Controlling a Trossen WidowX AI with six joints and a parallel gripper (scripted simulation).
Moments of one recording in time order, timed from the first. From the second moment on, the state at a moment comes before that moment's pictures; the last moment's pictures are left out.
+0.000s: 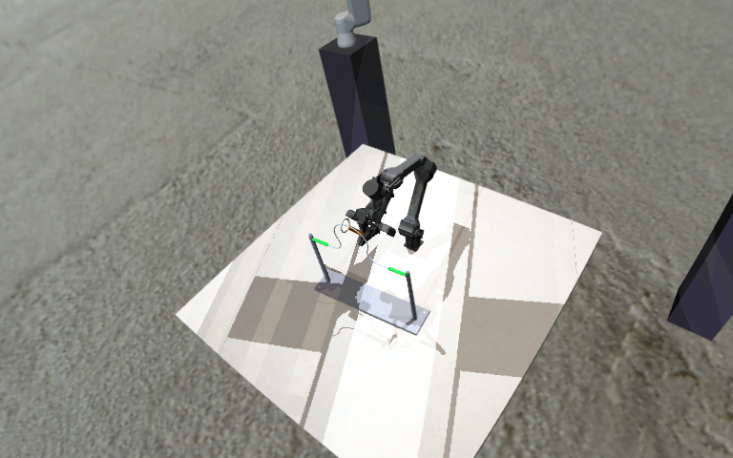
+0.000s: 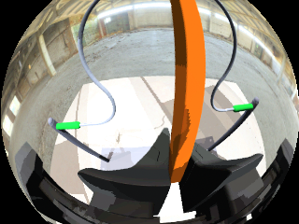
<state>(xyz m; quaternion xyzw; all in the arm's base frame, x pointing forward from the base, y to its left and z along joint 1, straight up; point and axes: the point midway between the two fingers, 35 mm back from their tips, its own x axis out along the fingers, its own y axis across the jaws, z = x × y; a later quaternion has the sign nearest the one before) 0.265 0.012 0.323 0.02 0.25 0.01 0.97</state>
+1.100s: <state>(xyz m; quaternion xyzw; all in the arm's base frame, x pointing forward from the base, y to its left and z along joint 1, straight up) 0.269 -0.011 0.326 -0.22 0.22 -0.06 0.95</state>
